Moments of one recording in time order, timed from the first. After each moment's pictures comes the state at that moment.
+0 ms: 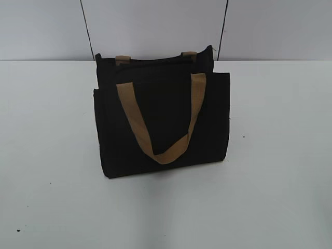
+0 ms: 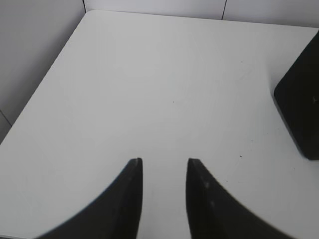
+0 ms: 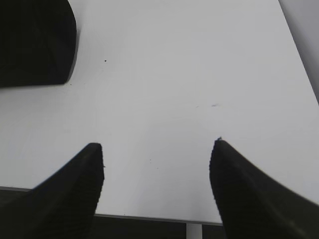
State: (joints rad) left arm -0.03 -0.01 -0.53 0.07 1.07 -0.06; right arm 0.06 -0.01 -0.48 0.02 1.10 -0.09
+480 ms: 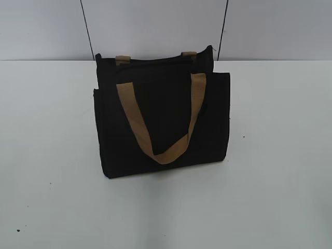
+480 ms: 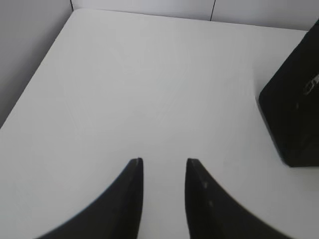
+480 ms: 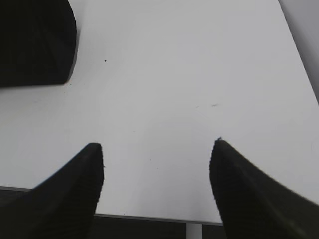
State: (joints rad) left arm -0.03 0.09 -0.58 0.03 1.05 -0.06; right arm 0.06 -0.01 -0.48 0.02 1.10 -0.09
